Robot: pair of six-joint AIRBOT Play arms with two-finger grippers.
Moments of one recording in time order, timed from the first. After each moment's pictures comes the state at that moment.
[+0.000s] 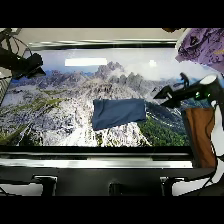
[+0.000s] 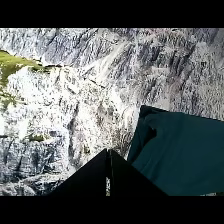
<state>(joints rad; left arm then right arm) 0.02 -1.59 2.04 1.31 -1.56 -1.88 -0.25 -1.70 1.43 -0.81 1.38 1.43</state>
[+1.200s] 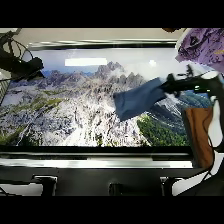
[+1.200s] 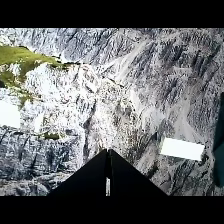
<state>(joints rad) 0.02 -1.59 2.00 1.37 -1.56 -1.88 -0.31 -1.81 1.69 -0.72 1.25 1.57</state>
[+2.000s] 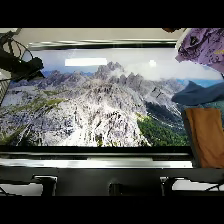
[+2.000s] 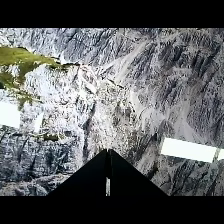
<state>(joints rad) 0.02 -1.59 2.00 1.37 -1.56 -1.88 -0.71 -1.57 1.83 -1.18 1.25 2.10</state>
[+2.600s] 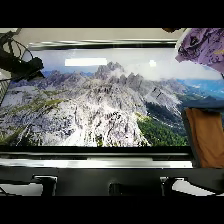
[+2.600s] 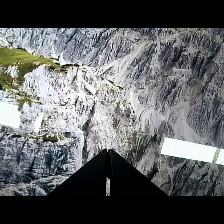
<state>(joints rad) 0.02 -1.59 2.00 1.37 -1.56 -1.88 -0.73 -1.42 1.83 -1.46 1.52 2.25</state>
